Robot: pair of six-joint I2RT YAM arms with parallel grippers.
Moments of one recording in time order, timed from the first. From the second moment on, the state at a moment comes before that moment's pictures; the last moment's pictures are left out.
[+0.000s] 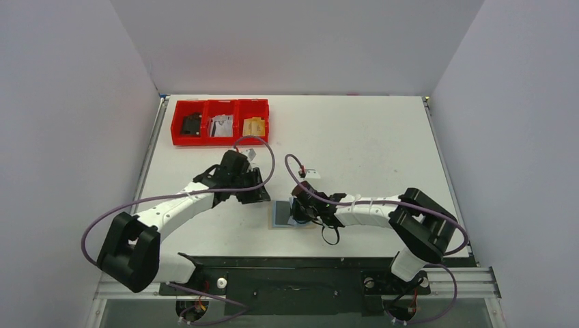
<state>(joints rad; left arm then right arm) -0.50 1.32 0.80 -0.38 0.23 -0.66 0.97 1.64 0.81 -0.09 0.22 0.85</state>
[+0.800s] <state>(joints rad) -0.69 1.63 0.82 -0.17 0.16 -0.84 0.86 1.55 0.63 0.15 -0.01 0.82</state>
